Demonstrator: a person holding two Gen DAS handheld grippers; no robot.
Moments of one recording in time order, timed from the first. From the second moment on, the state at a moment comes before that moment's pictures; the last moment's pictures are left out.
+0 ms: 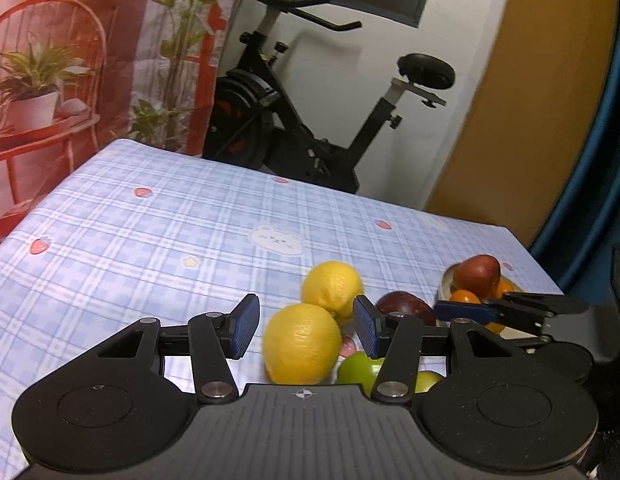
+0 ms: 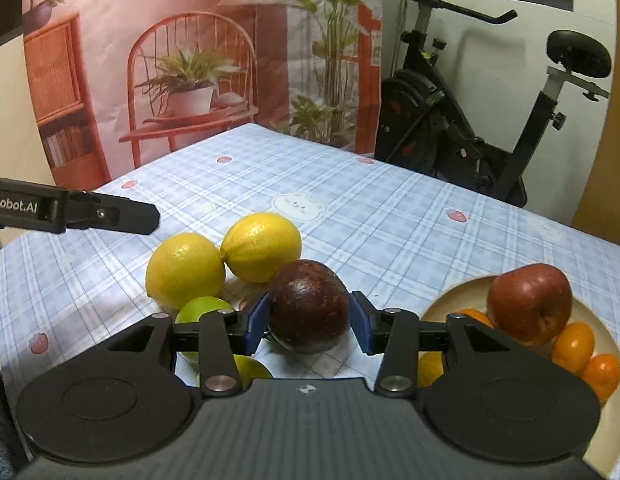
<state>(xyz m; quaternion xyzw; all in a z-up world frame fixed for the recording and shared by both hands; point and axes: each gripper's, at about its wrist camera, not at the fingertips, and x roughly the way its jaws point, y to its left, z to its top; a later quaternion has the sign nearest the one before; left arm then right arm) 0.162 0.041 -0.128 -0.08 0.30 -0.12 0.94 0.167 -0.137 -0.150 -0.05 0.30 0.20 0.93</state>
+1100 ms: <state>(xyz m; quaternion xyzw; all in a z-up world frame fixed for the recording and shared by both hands) 0.222 -0.028 -0.137 -0.04 0.34 -0.20 0.92 0.210 -0.201 -0.141 0.01 0.29 0.10 0.95</state>
